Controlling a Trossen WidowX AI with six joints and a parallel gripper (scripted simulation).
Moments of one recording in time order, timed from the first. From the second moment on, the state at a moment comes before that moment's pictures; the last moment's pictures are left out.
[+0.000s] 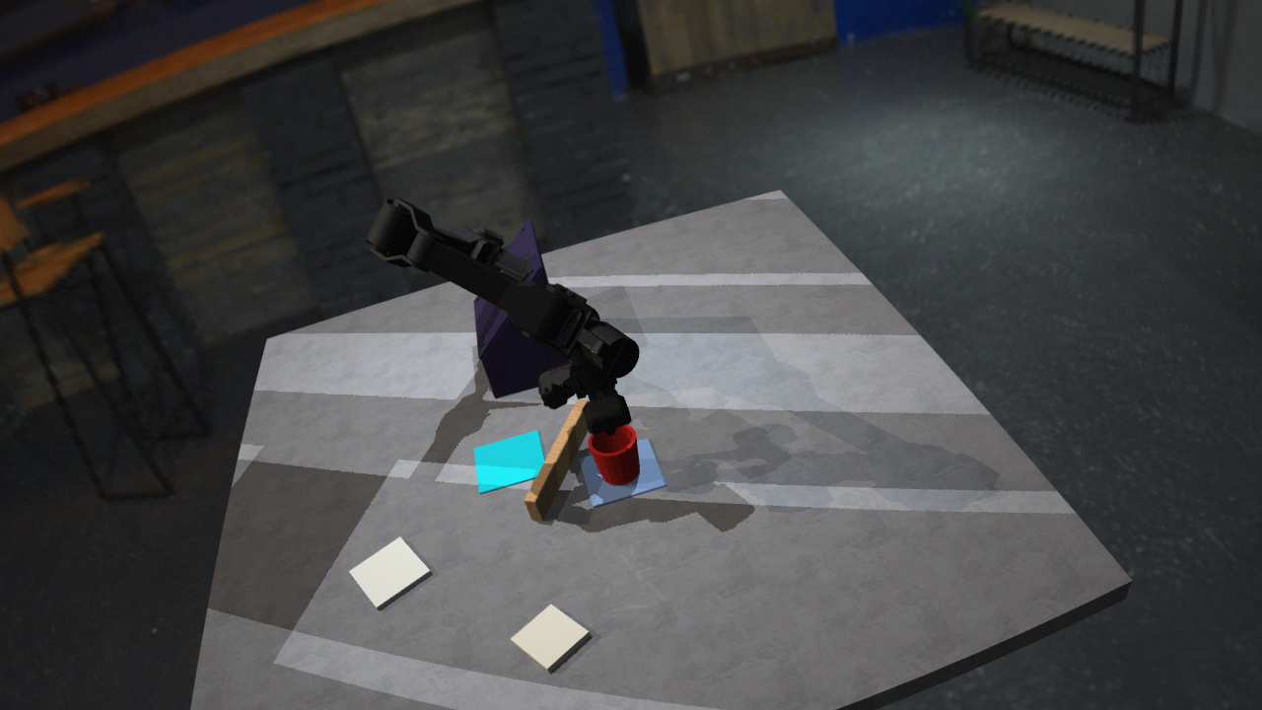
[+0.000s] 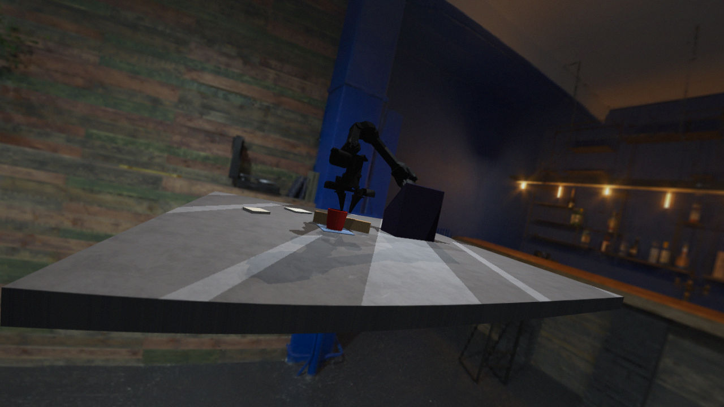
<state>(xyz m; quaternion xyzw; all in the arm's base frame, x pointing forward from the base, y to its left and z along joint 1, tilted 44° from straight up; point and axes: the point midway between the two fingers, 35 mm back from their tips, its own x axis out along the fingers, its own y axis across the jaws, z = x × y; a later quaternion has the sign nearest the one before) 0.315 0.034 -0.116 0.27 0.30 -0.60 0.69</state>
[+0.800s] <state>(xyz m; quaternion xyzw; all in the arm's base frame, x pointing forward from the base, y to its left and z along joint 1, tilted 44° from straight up) 0.317 0.007 -0.141 0.26 0.30 -0.60 0.69</state>
